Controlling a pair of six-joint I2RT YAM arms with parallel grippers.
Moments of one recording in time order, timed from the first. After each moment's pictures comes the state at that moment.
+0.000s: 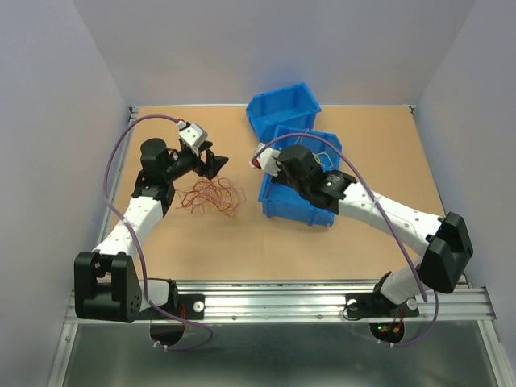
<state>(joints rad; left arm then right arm) -0.11 1.25 0.80 0.32 0.72 0.13 0.87 1.49 1.27 -0.37 0.49 -0.61</state>
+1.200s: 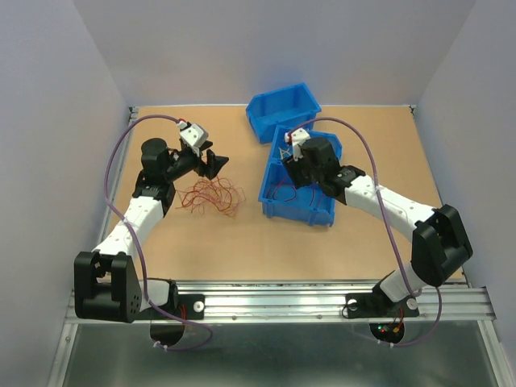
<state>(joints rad) -0.12 1.25 0.80 0.31 0.71 0.14 0.61 1.54 1.13 -0.22 0.10 -0.16</state>
